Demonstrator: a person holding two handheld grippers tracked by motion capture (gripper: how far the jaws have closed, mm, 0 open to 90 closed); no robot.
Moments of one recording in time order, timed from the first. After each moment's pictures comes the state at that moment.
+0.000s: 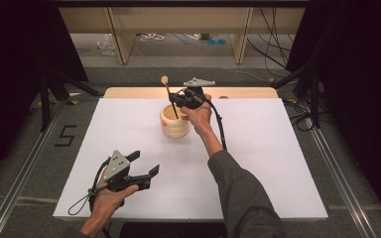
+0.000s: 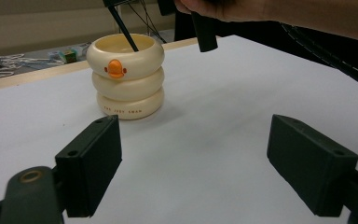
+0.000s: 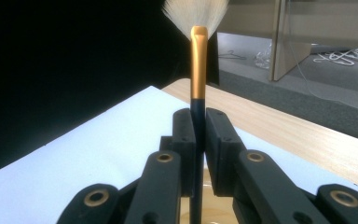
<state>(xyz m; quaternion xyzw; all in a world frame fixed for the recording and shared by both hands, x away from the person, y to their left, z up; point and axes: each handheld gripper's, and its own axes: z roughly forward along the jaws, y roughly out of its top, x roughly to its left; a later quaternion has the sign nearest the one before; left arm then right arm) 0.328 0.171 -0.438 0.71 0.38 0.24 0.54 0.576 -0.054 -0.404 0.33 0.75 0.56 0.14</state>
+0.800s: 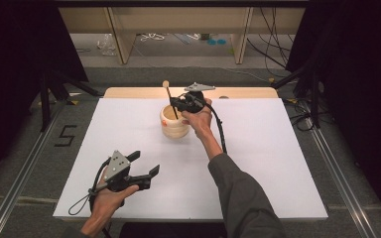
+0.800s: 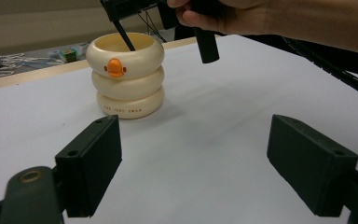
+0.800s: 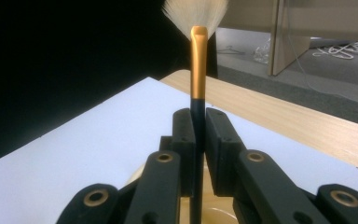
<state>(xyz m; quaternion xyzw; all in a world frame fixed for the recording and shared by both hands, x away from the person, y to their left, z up) 0.329 0.171 -0.438 0.71 0.38 0.24 0.54 0.574 -0.056 -0.421 0.33 0.75 0.56 0.13</state>
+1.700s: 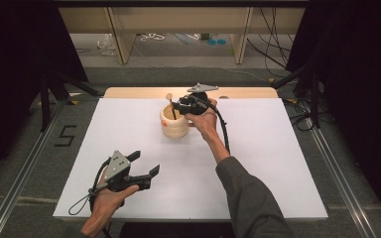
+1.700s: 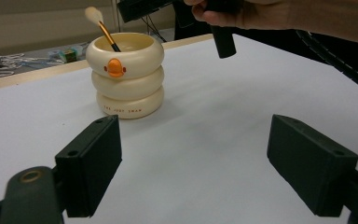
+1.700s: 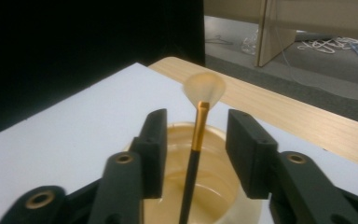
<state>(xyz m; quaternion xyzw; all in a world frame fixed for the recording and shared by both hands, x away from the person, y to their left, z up) 0.329 0.170 -0.438 0.71 0.38 0.24 0.54 0.562 -0.070 -0.411 0.33 0.77 0.52 0.16</state>
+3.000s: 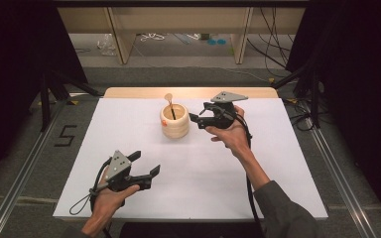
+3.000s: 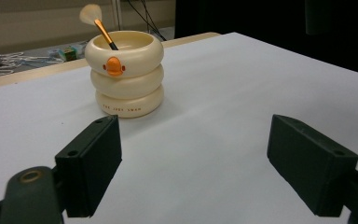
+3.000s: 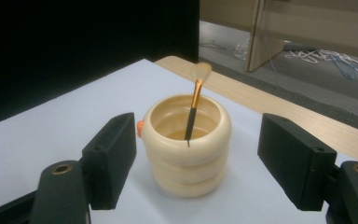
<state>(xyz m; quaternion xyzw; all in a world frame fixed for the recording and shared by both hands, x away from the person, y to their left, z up) 0.329 0.169 -0.439 0.72 0.38 0.23 0.54 0.486 -0.132 -0.373 0.32 0.77 0.53 0.18</state>
